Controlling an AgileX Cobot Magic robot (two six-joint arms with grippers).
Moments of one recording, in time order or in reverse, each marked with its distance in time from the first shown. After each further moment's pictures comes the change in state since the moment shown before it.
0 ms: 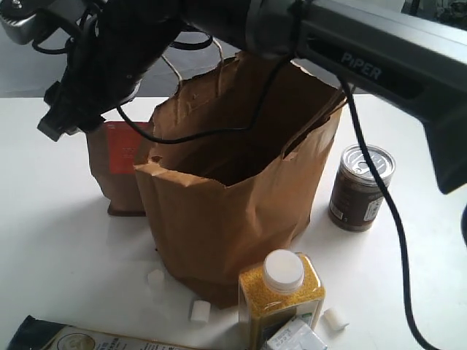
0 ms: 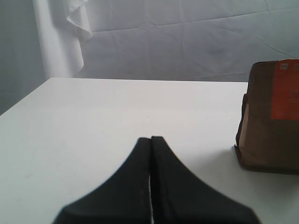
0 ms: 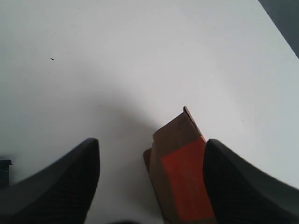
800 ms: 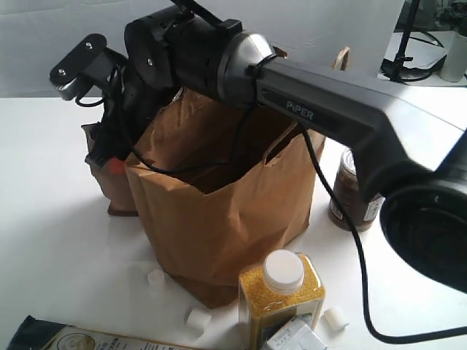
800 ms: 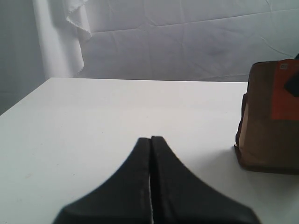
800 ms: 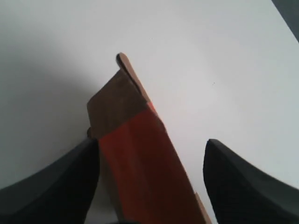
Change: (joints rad) left arm 0.000 0.000 0.000 0.000 0.000 0.000; right arm -0.025 0.153 -0.001 -0.182 -0.077 0.079
